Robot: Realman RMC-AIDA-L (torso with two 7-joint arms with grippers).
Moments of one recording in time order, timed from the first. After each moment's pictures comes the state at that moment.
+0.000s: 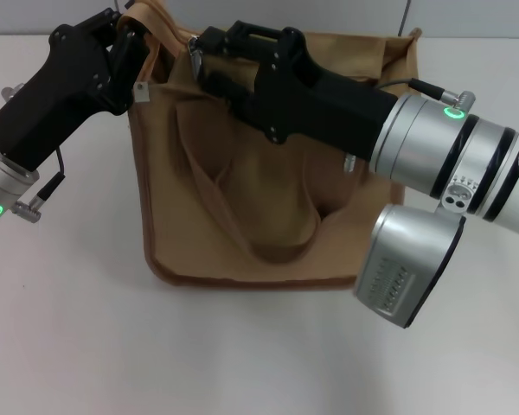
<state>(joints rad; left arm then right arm) -0.49 -2.08 0.77 0.25 1.19 1.76 -0.89 0.24 2.09 -1.91 -1.28 -1.01 -0.62 -0.29</state>
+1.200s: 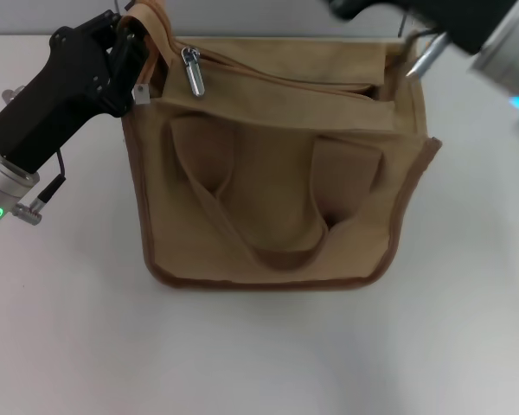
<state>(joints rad) -0.49 -2.08 0.77 0.24 1.19 1.77 -0.89 0.17 2.07 -1.68 -1.46 -0.93 -0.80 0.76</state>
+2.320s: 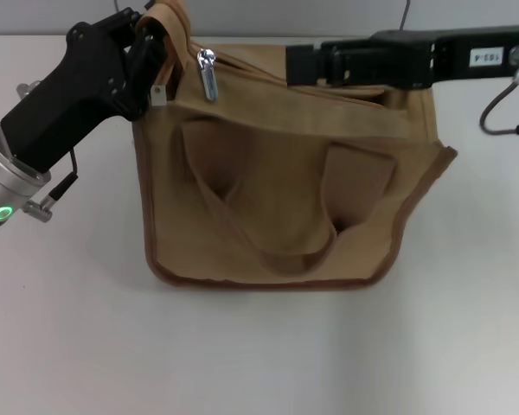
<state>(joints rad) -0.51 -2.08 0.80 0.24 1.20 1.80 -0.89 0.68 2.00 -1.07 -0.84 -1.51 -1.71 2.08</state>
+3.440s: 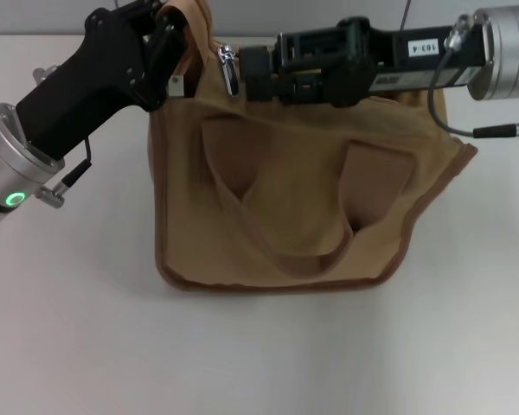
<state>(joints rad) -0.55 -2.08 0.82 0.25 1.19 1.79 -0.89 0.81 2.00 -1.07 -0.62 -1.55 -1.65 2.44</state>
